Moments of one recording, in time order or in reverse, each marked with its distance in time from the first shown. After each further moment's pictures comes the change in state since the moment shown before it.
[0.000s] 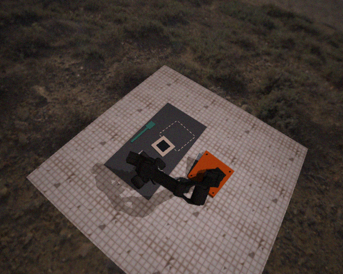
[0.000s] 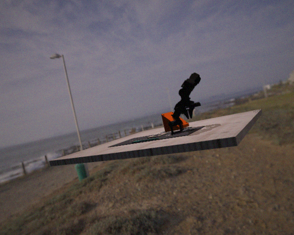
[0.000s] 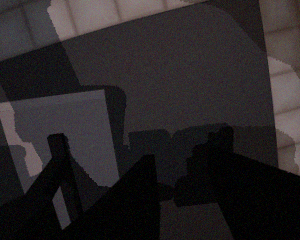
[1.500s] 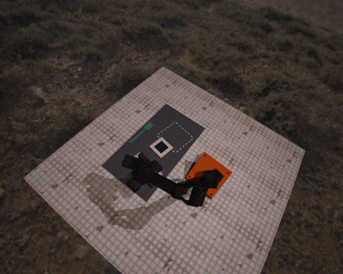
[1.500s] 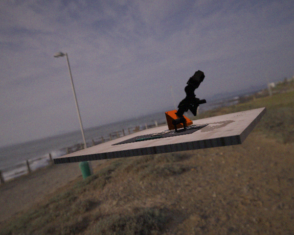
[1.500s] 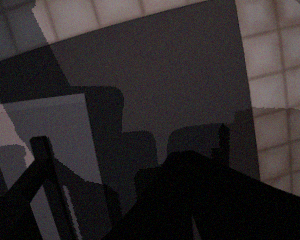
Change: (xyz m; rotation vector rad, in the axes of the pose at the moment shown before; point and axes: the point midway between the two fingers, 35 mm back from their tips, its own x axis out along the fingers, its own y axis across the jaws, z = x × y) arm -0.003 -0.014 0.002 -0.003 0.000 -0.005
